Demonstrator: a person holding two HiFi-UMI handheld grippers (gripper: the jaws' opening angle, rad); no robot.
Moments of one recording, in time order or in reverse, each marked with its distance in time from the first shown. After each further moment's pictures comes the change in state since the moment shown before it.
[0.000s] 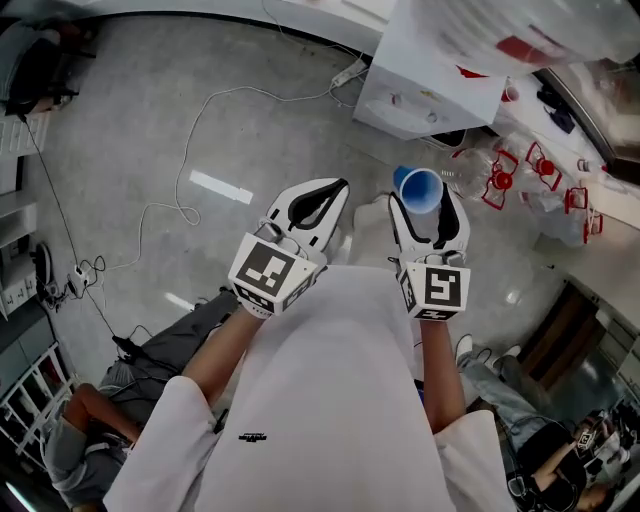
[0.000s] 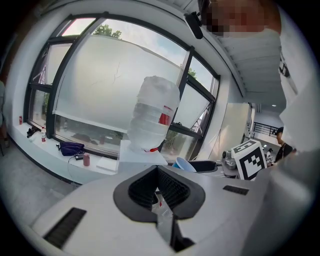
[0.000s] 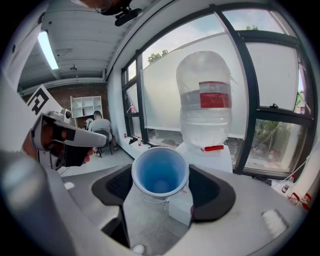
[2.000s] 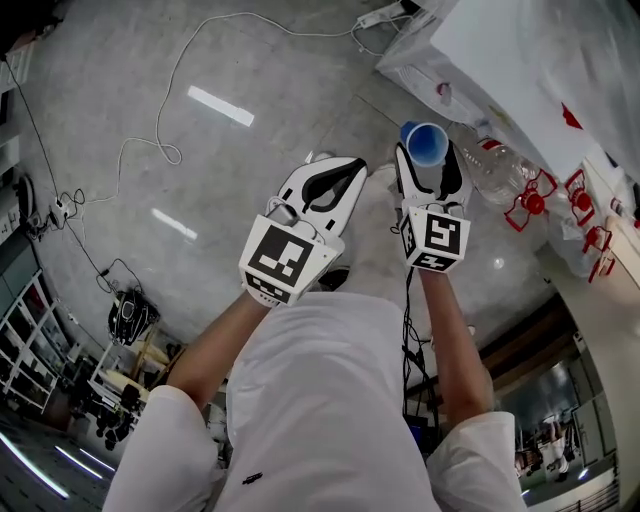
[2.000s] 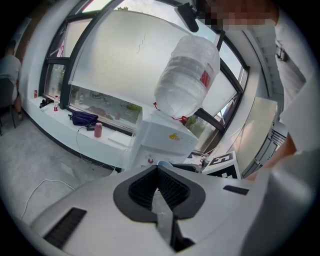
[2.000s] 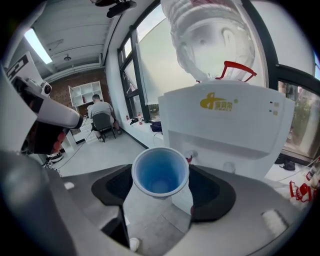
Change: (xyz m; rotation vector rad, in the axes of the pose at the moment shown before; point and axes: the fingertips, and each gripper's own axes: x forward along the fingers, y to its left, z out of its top) left arm 0.114 0.090 -0.116 -0.183 0.148 0.140; right arm 0.187 -0.047 -0.164 0.022 0.191 0.097
